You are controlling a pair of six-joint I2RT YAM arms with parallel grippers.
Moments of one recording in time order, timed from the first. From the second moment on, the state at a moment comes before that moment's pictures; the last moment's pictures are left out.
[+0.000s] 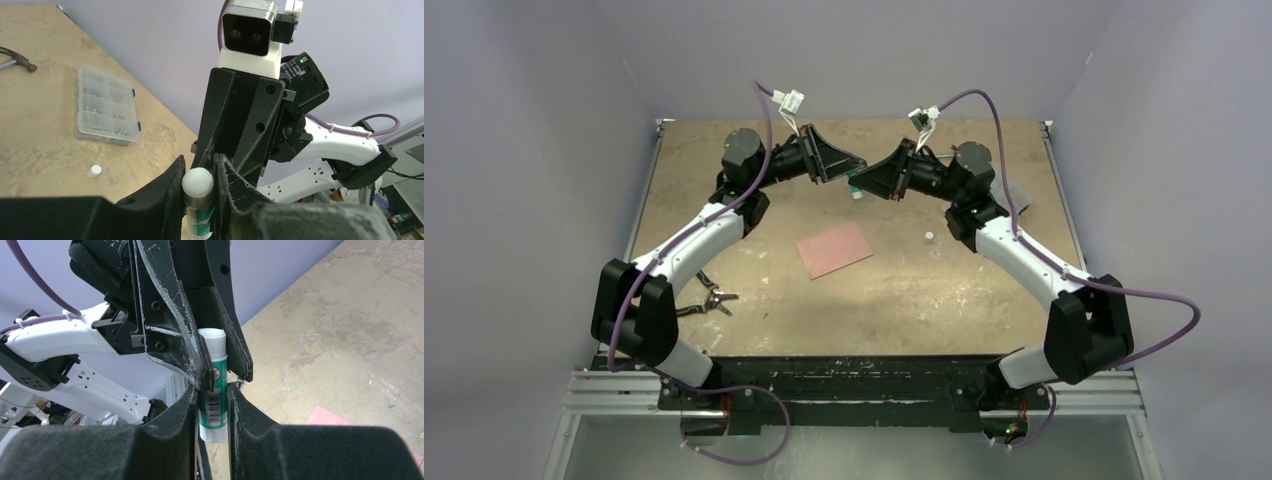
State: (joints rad) left arm -0.41 1.53 1.16 0.58 0.80 -0.92; right arm 0.42 1.44 1.06 0.53 -0.79 0.77
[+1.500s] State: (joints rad) left arm -0.40 1.51 1.10 0.78 0.80 -1.13; right arm 0.43 1.49 1.01 0.84 -0.82 1.01
